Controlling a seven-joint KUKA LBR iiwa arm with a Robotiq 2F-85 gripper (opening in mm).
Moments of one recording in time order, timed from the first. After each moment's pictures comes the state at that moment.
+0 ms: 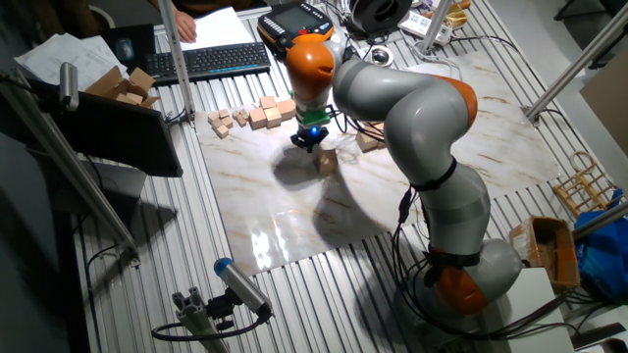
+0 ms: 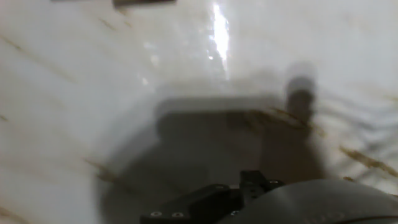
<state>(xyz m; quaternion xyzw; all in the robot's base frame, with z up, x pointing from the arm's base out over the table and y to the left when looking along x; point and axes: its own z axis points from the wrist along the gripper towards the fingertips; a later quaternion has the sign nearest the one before) 0.579 0.184 0.054 0.00 -1.00 0.03 0.06</state>
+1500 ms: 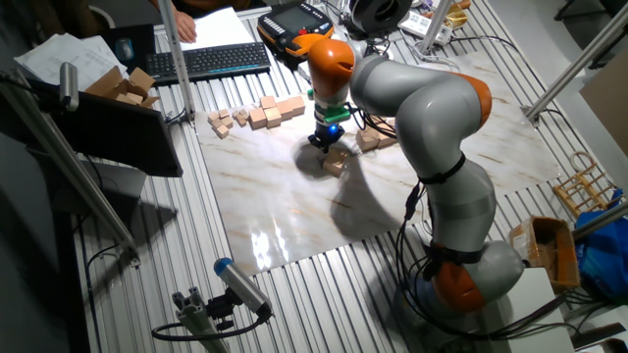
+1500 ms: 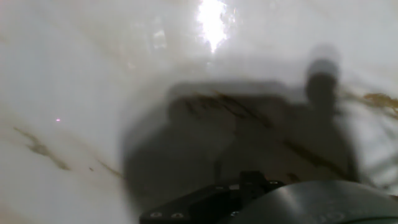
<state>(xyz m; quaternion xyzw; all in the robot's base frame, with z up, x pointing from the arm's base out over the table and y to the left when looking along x) 0.576 0.135 0.051 0.03 -1.00 0.00 0.08</state>
